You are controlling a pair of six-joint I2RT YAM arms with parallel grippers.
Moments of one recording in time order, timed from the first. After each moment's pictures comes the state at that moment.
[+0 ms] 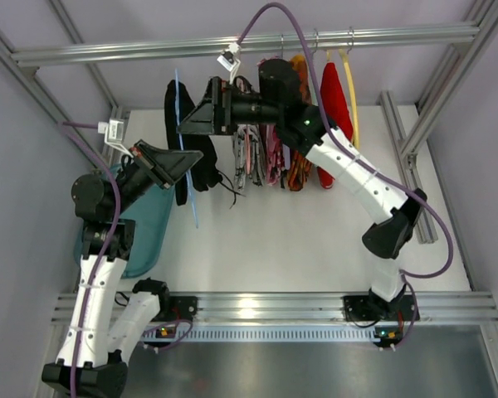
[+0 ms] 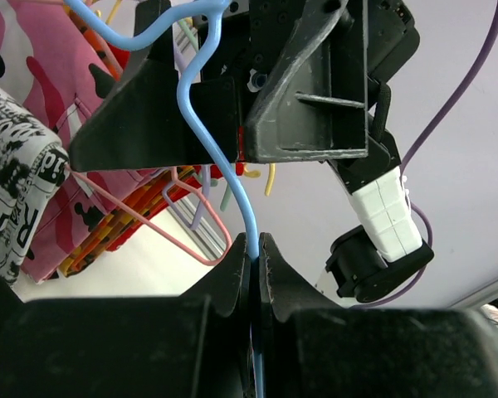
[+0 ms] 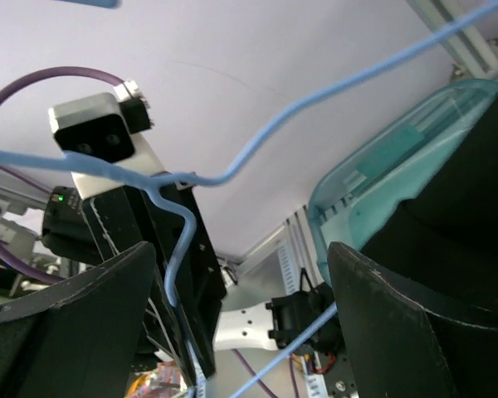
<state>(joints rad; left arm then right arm) -0.08 0.73 0.92 0.20 0.75 -1.06 0.82 1.88 2.17 -0.34 -0.63 0.82</state>
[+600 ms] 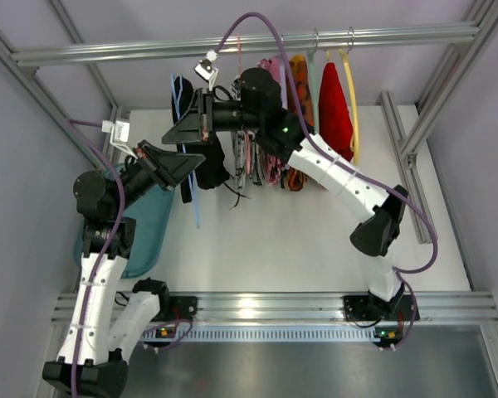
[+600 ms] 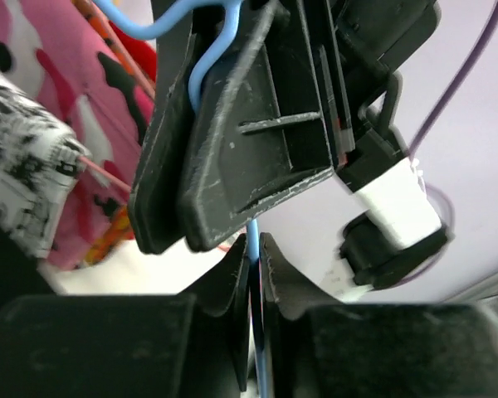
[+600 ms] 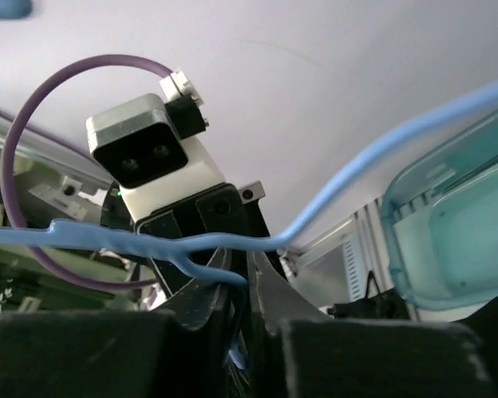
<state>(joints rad) -0.08 0.74 0.92 0.18 0.80 -0.99 0.90 1.98 2.21 -0.15 -0.72 1.00</state>
